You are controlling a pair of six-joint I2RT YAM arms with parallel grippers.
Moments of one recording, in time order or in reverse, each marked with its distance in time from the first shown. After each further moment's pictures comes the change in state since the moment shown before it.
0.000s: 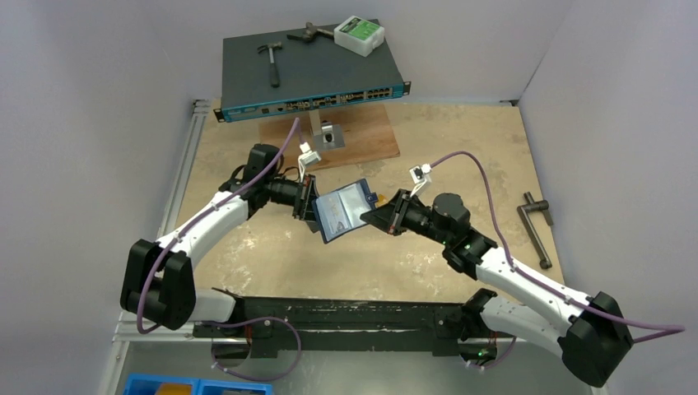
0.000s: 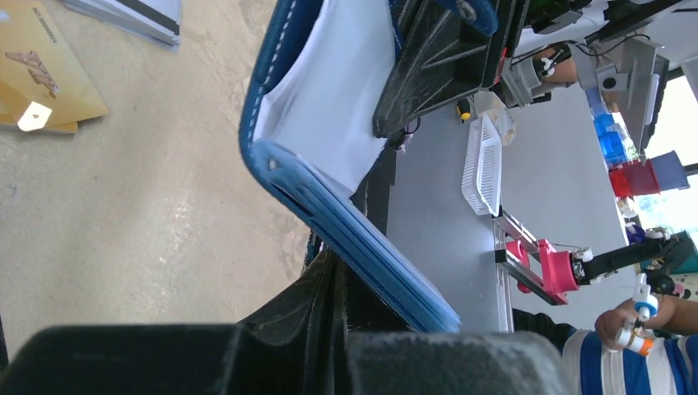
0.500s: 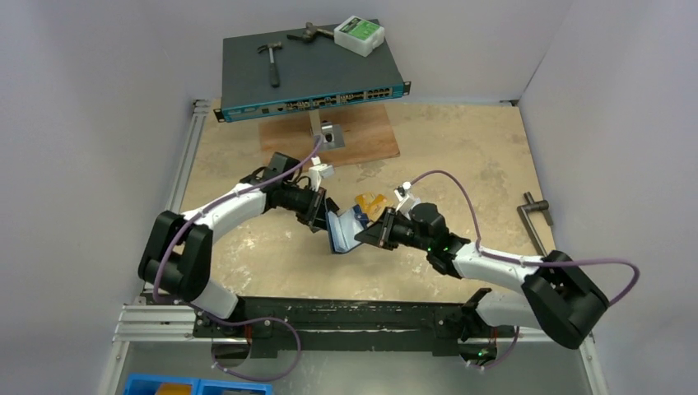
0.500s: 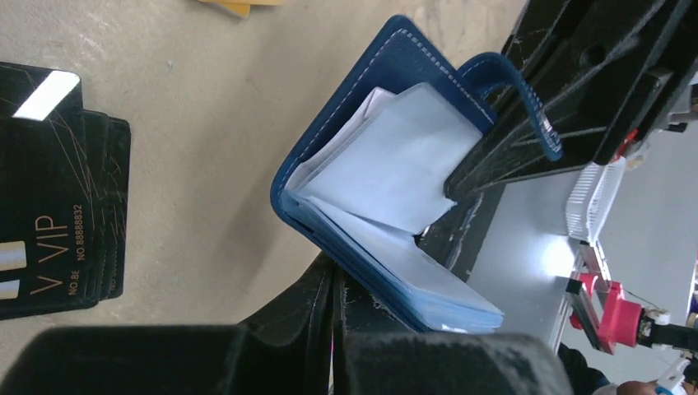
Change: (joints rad) left arm -0.043 0.143 0.015 -0.145 -0.341 0.088; right arm 0.029 0.245 -0.127 0.184 -0.018 0.085
